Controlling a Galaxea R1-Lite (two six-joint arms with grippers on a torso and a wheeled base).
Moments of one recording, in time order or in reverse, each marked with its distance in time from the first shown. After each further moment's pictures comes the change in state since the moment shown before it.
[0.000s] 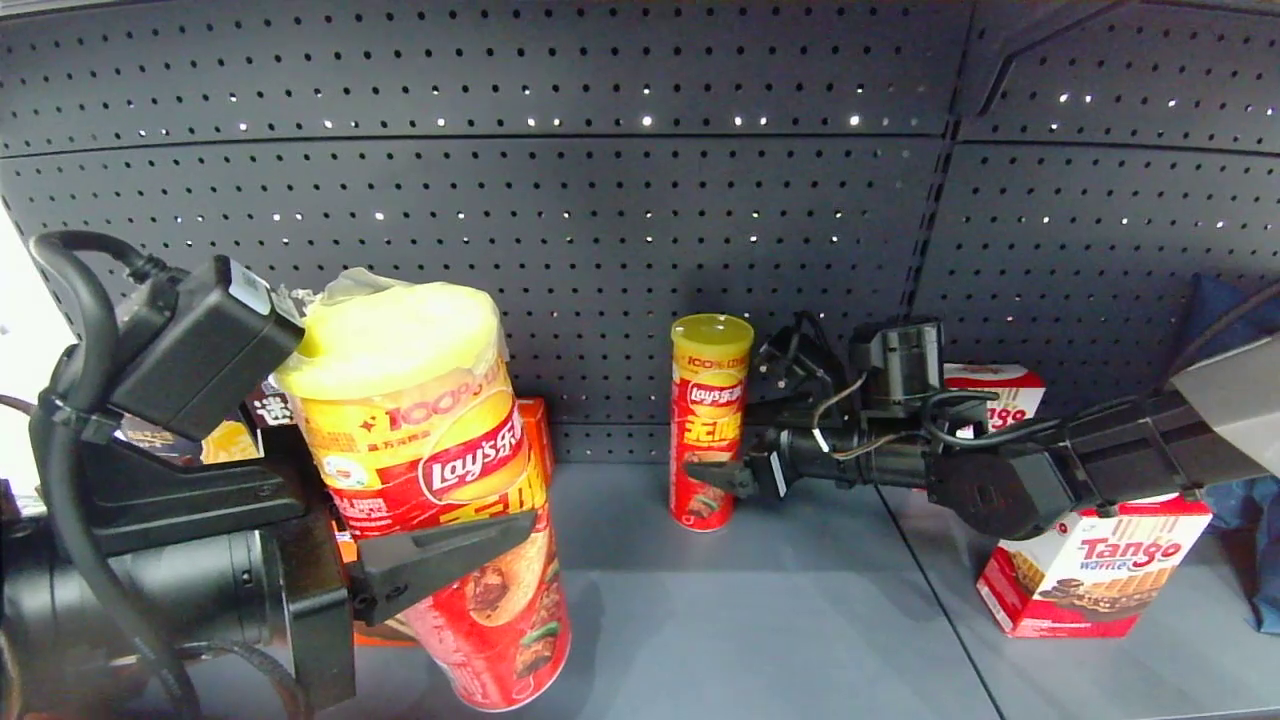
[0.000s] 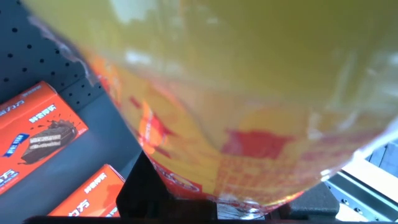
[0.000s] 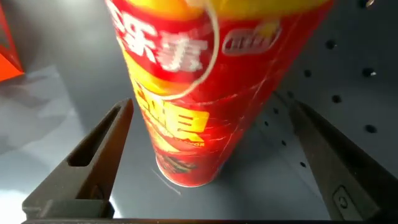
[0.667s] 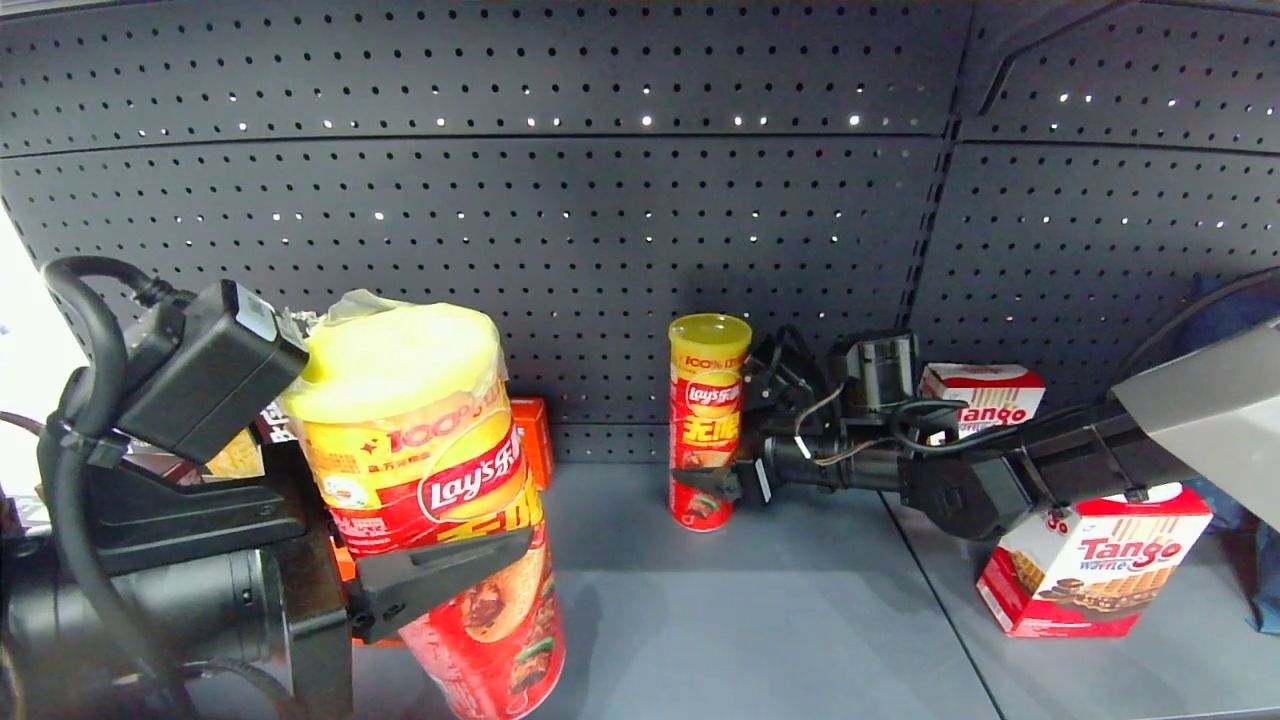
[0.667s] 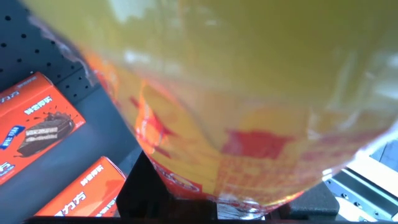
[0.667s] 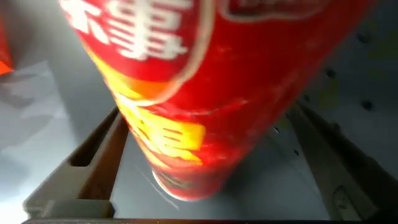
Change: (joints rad) left arm 0.002 -0.007 0.023 0.000 0.000 0.001; right arm 0.003 0.067 -0.043 -0.023 0.044 0.002
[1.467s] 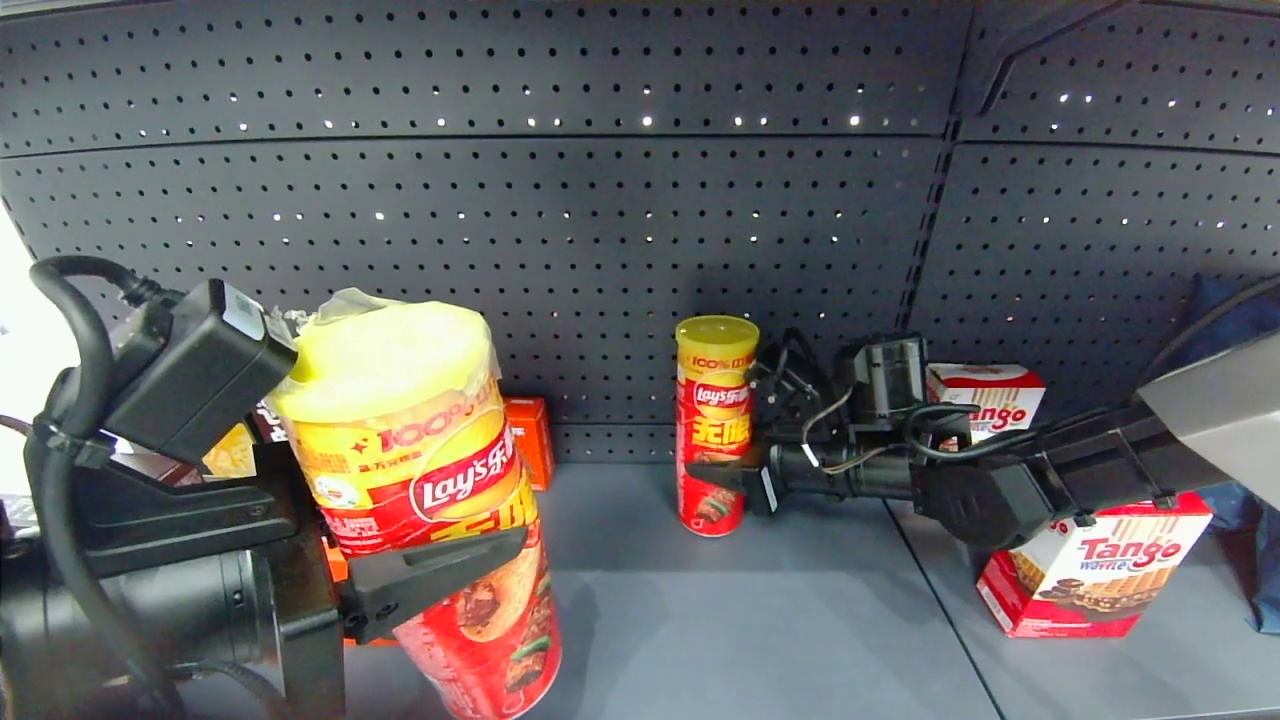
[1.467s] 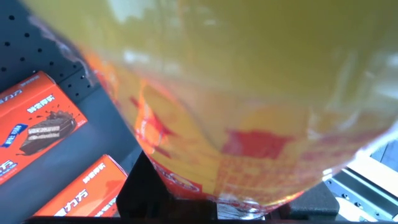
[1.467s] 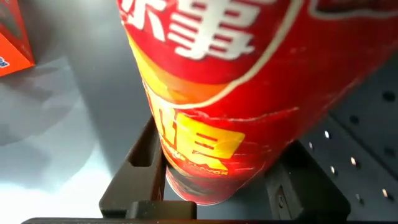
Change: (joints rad) left arm 0.007 -0.008 0.004 0.000 0.000 0.000; right arm 0.009 -0.045 0.053 0.018 -0.016 0.008
